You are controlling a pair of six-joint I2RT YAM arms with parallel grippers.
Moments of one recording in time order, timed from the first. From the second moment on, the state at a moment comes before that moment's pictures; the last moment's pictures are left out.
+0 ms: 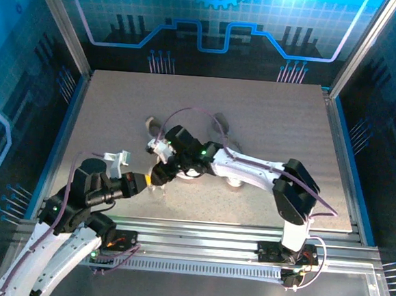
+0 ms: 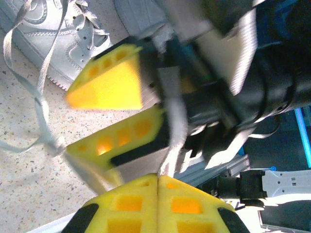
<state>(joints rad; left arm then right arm) -0.42 0.38 0.66 -0.82 0.37 -0.79 0.98 1.82 1.40 -0.35 -0.48 0.14</state>
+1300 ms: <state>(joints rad) -0.42 0.40 0.66 -0.84 0.38 -0.84 1.11 1.87 1.01 0.02 -0.03 0.18</state>
